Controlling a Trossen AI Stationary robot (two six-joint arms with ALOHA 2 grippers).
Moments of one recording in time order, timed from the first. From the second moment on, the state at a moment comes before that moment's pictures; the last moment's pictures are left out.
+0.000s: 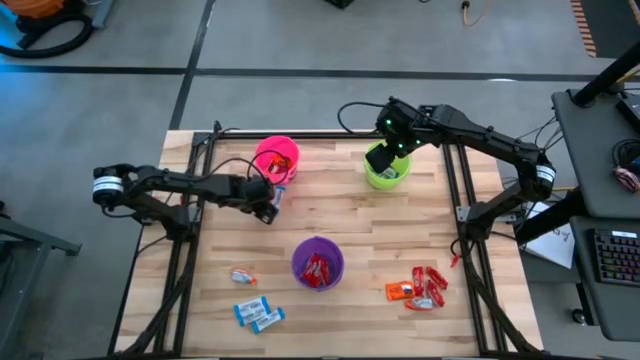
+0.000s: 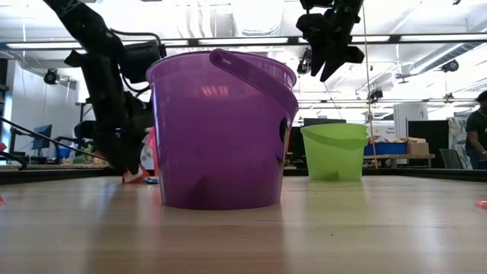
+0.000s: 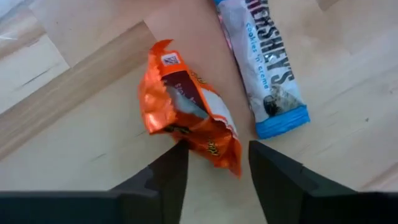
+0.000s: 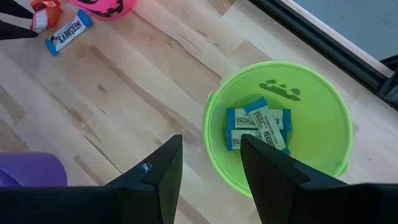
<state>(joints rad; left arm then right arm) 0.23 1.37 0.63 -0.53 -0.20 -0.74 -0.47 1.50 1.53 -1.12 0.00 0.39</state>
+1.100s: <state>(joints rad) 0.19 1.14 1.02 -0.89 -0.11 -0.46 -0.47 1.50 1.53 -1.07 0.00 0.38</state>
